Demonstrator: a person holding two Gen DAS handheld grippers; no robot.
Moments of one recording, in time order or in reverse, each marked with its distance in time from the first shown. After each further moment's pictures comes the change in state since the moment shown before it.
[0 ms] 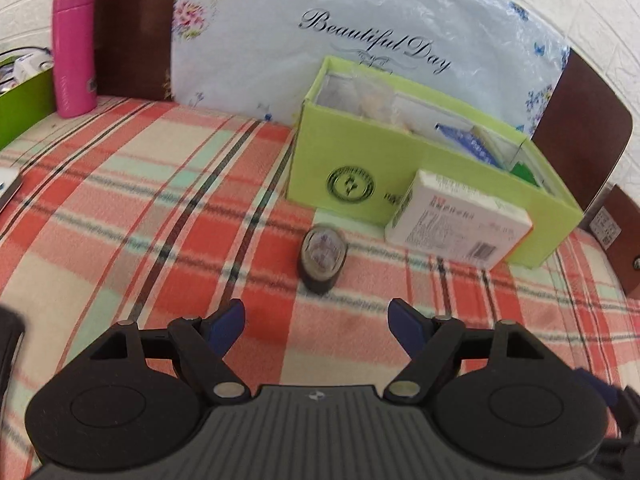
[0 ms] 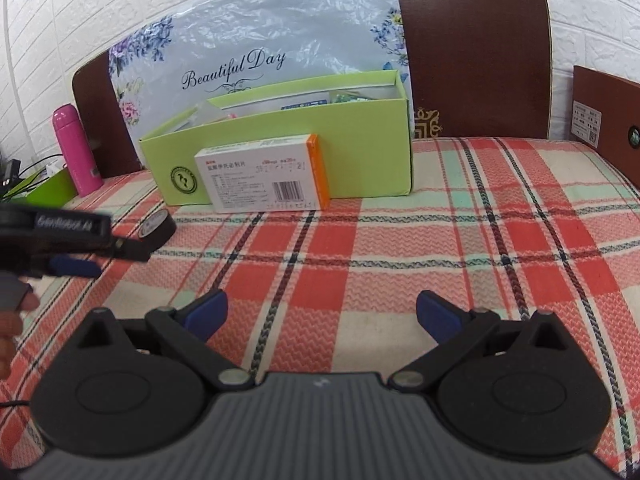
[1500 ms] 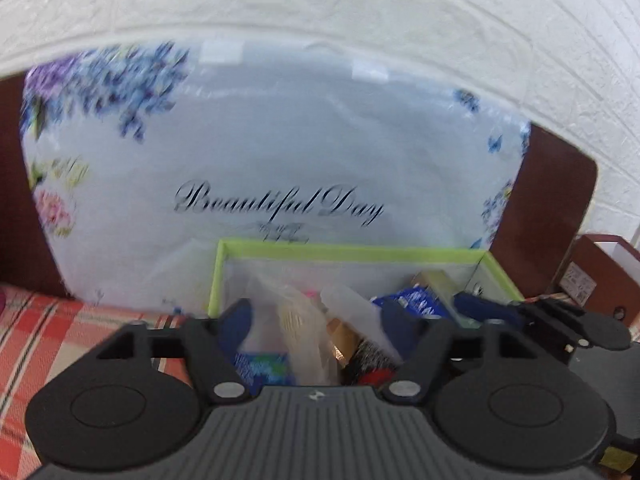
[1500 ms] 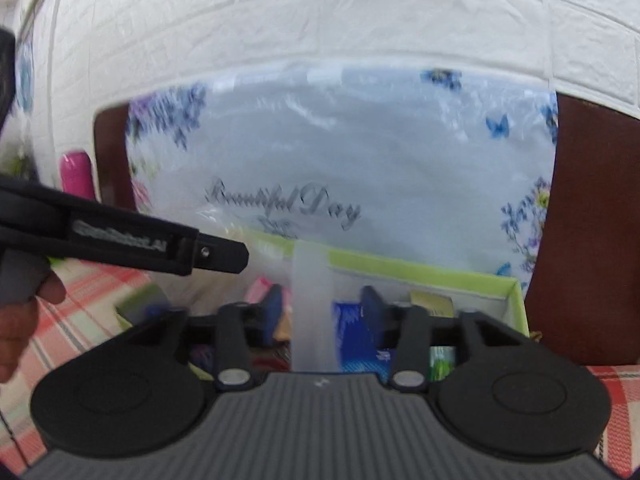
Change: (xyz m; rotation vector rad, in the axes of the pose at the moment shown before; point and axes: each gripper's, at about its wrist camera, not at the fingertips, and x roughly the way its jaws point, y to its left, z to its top) left arm 0.036 -0.042 0.122 0.209 -0.176 -0.139; right arm 0.111 0.035 0.155 -0.251 -0.203 0.087
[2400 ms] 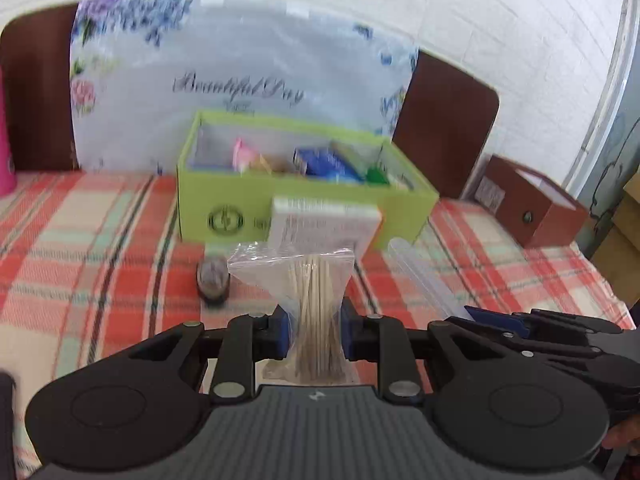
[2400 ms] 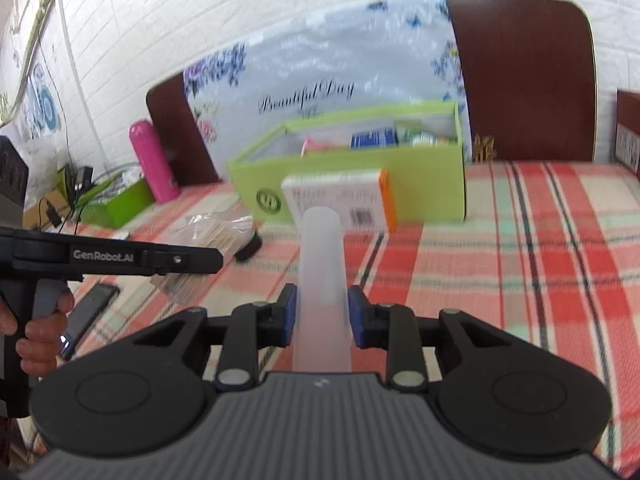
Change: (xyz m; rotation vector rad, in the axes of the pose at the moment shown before) left arm -0.126 -0.030 -0.097 -0.015 0.100 -0.135; right arm -0.184 0.005 -0.095 0.247 0.153 0.122
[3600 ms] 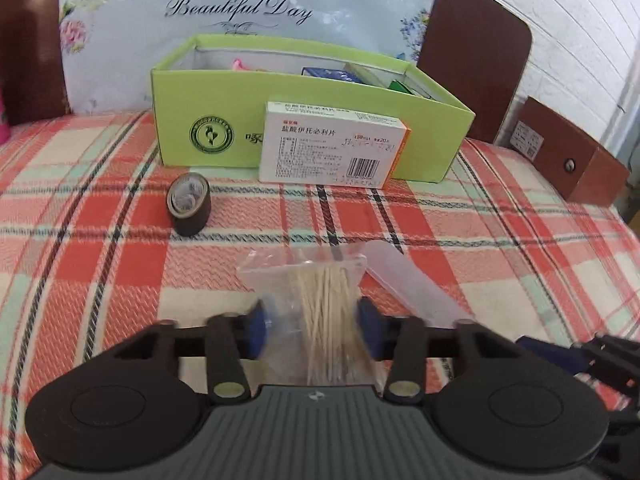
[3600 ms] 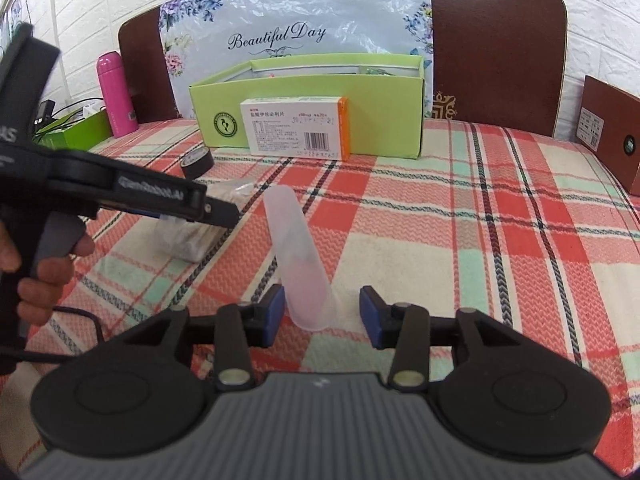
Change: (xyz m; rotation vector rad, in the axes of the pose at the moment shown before) left arm 0.060 -0.013 -0.053 0.029 0.119 0.088; right arm 0.000 -0.006 -0.060 -0.095 0.122 -0.163
